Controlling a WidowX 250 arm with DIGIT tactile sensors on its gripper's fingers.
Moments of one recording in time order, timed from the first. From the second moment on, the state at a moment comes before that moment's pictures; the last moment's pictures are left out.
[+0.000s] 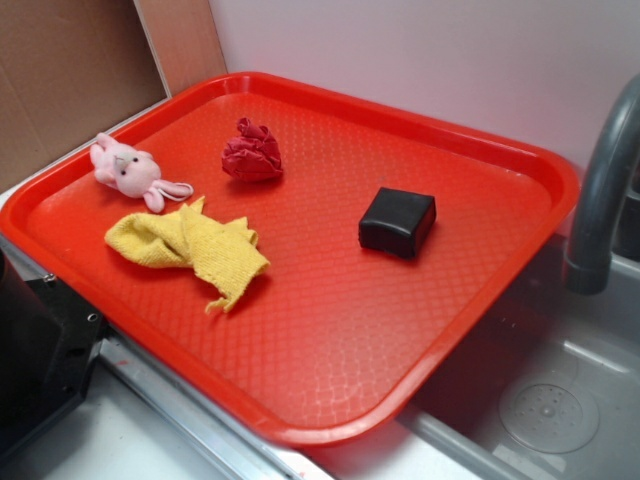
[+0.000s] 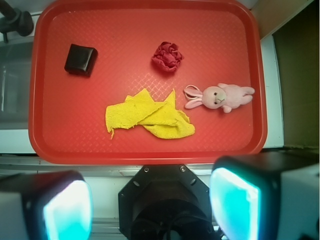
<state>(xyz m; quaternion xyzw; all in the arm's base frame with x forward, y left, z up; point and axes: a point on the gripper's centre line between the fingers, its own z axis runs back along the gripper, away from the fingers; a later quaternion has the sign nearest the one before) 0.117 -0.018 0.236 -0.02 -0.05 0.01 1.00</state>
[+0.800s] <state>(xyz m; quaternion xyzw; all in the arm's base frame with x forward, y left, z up) 0.152 -0.021 0.211 0.01 -0.05 -0.11 0.99</state>
